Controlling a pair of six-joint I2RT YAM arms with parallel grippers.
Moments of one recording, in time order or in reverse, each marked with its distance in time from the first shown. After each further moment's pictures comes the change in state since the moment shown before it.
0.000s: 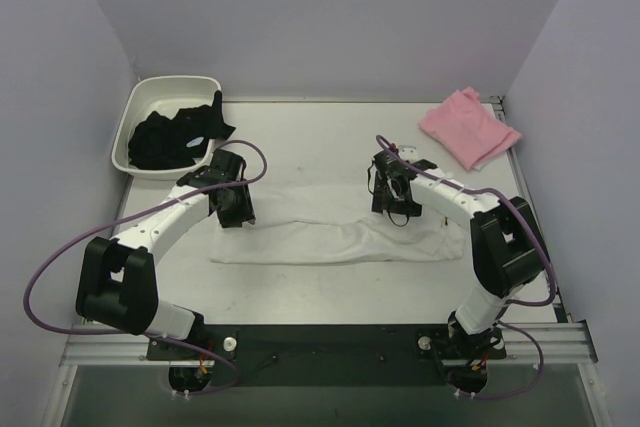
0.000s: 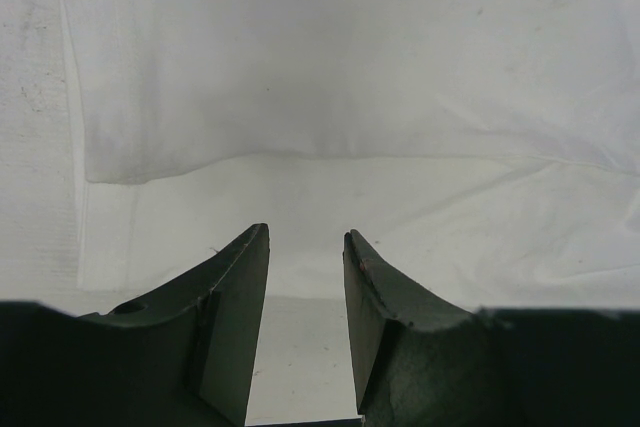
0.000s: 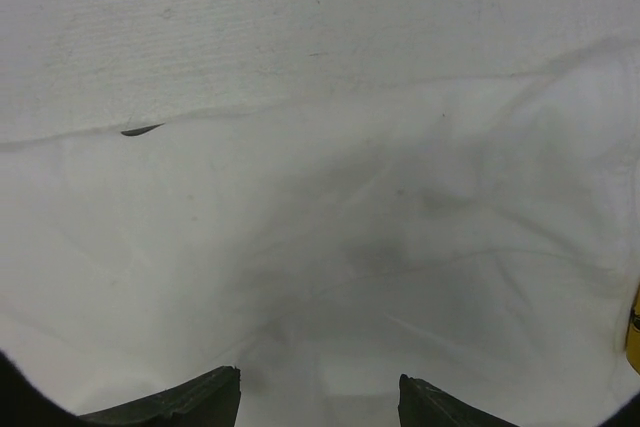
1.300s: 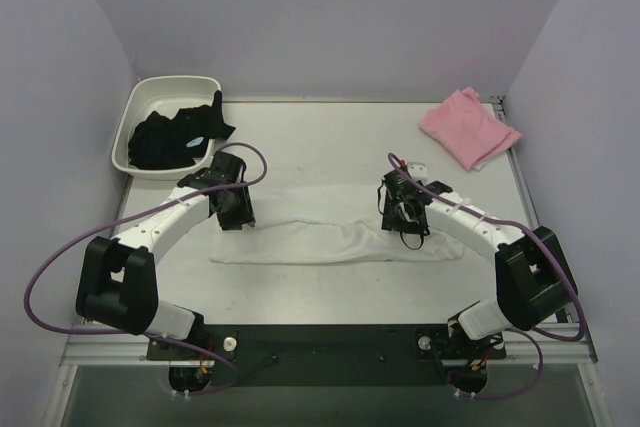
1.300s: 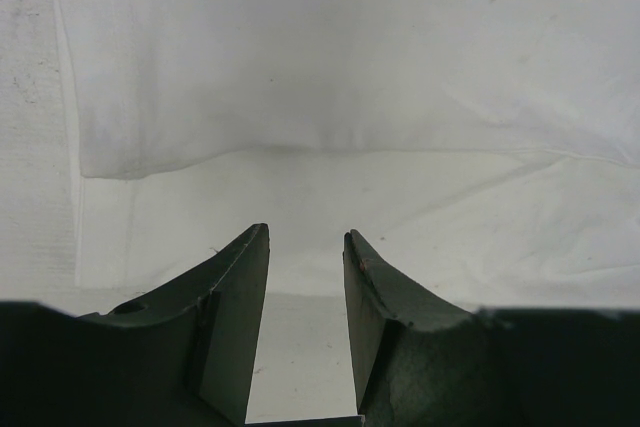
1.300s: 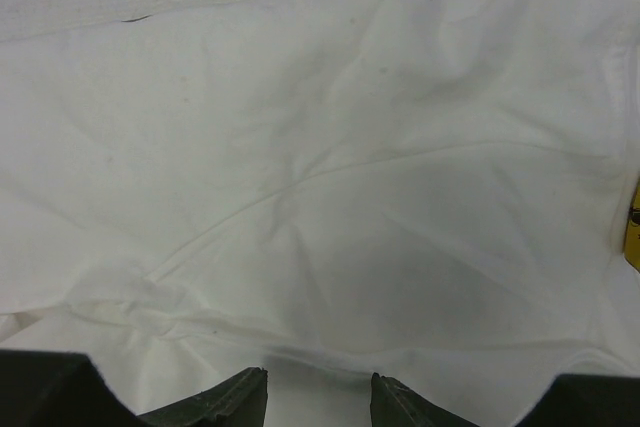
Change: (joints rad) left arm 0.000 0.000 -0.017 0.003 0.006 0.000; right arm 0.029 -0.216 -0.214 0.034 -0.063 0.035
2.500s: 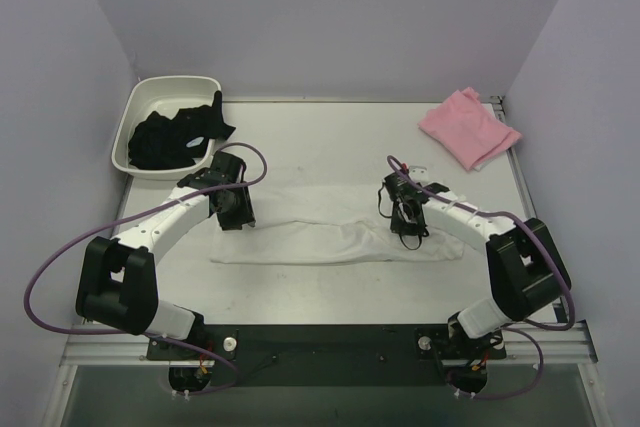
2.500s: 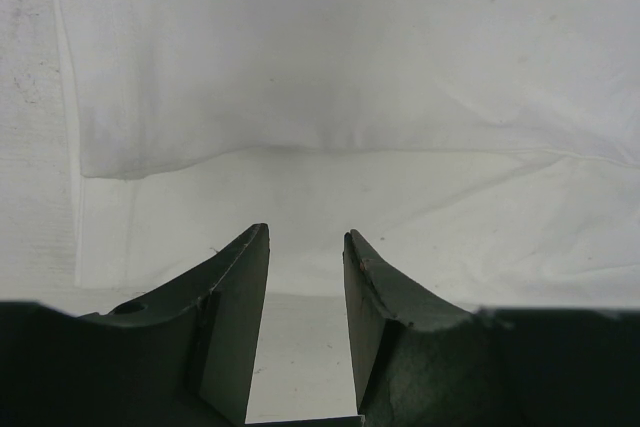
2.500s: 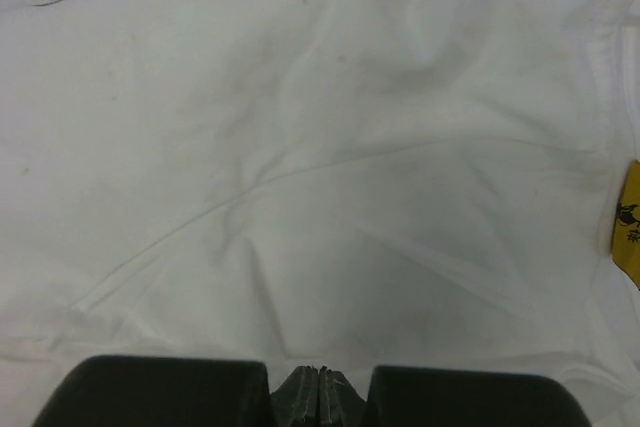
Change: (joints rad) left arm 0.000 0.000 0.000 0.000 0.000 0.000; right arm -0.027 0.063 -0.028 0.041 0.033 -0.004
